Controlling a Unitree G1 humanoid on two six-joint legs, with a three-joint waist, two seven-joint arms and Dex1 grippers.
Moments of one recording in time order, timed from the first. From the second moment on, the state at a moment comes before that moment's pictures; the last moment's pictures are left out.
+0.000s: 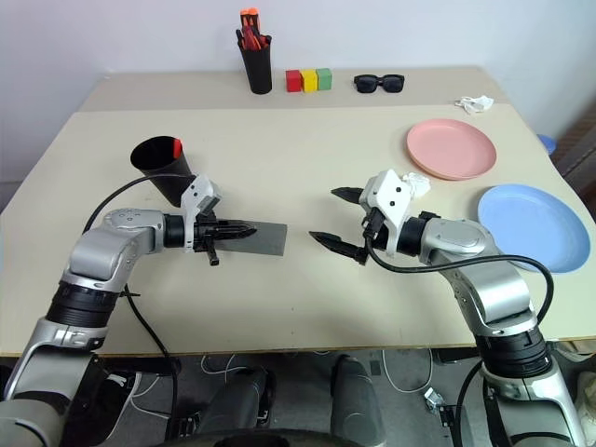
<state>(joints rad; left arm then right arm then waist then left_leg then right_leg) -0.56 0.54 -0.09 0.06 -0.31 0.71 -1.02 -0.36 -0.65 0.02 -0.34 0.44 0.51 0.83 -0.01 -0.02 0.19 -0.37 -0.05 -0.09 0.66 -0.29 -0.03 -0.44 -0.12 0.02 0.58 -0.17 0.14</state>
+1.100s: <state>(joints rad) -0.66 0.55 0.06 0.09 -0.60 0.53 -1.26 -0.43 -0.74 -0.24 0.24 0.13 0.77 0.33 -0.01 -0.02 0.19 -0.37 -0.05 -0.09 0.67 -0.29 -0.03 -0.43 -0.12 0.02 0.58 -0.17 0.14</state>
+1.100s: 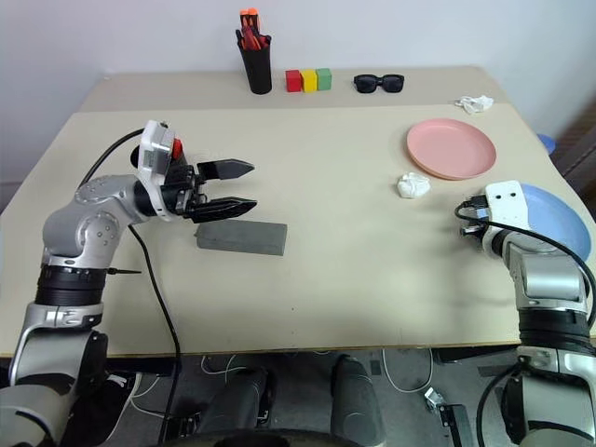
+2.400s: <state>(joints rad) -0.59 0.55 0.10 -0.02 -0.66 0.54 -1.12 -1.01 -0.59 -0.09 1.11 0.01 -0.12 0.49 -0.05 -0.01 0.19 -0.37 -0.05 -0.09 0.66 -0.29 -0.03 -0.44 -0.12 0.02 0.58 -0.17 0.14</state>
